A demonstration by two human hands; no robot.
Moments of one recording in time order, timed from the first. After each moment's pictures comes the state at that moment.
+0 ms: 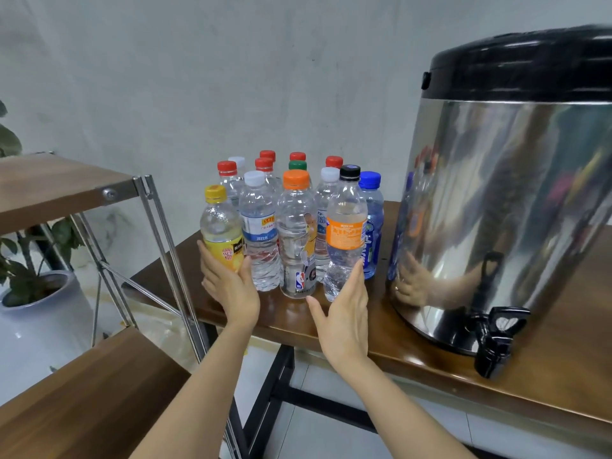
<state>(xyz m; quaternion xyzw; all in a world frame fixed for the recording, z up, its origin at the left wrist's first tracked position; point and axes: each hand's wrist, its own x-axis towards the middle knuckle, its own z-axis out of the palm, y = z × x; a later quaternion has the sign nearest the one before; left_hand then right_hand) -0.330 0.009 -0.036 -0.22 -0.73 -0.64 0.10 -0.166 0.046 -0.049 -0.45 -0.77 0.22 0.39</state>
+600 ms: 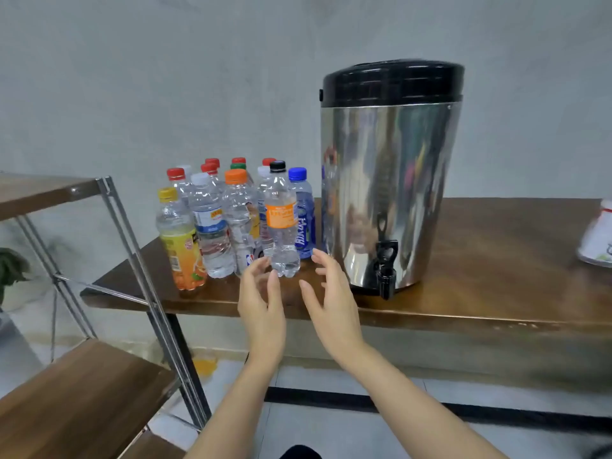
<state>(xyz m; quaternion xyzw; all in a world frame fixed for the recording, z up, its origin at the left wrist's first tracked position) -0.164 -0.055 -0.023 -0.39 -0.58 -0.72 -0.01 -0.062 -0.014 -0.020 -0.32 -0.76 0.26 0.50</state>
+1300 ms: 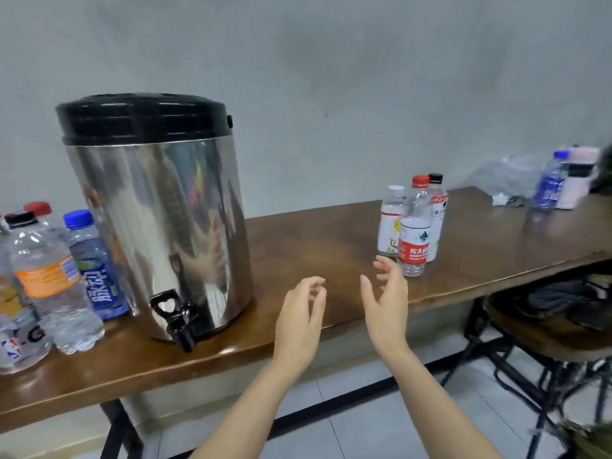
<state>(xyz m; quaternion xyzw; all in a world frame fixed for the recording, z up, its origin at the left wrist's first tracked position) 0.119 0.052 -0.018 -0.68 -0.51 -0.49 -0.19 0.268 0.069 -0.020 -0.55 -0.53 0.10 0.63</state>
